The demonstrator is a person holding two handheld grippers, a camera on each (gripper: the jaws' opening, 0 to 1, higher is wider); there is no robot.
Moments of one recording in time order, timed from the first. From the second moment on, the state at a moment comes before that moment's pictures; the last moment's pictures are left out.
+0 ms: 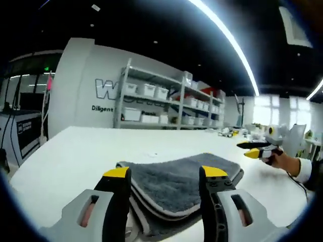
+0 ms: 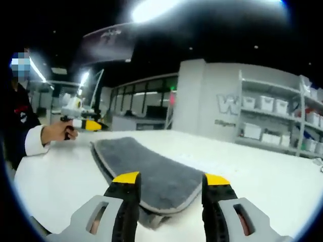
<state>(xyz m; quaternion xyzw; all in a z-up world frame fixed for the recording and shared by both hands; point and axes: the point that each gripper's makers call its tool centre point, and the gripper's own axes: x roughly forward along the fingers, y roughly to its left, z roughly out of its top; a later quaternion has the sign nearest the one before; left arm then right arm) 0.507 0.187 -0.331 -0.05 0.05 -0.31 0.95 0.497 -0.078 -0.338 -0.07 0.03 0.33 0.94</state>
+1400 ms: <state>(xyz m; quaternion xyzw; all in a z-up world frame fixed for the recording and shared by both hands) 0.495 0.198 -0.399 0.06 0.18 -0.36 0.91 0.472 -0.071 -0.415 -0.10 0.19 0.34 0.92</state>
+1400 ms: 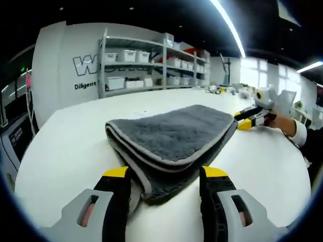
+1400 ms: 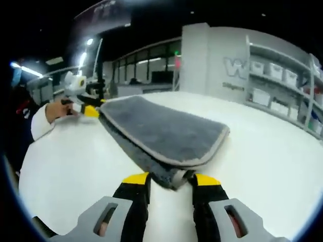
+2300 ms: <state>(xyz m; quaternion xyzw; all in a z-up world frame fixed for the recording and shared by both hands) 0.498 0.206 -0.389 -0.01 0.17 -0.34 0.92 0.452 -0.059 -0.410 -0.08 0.20 0.38 0.90</state>
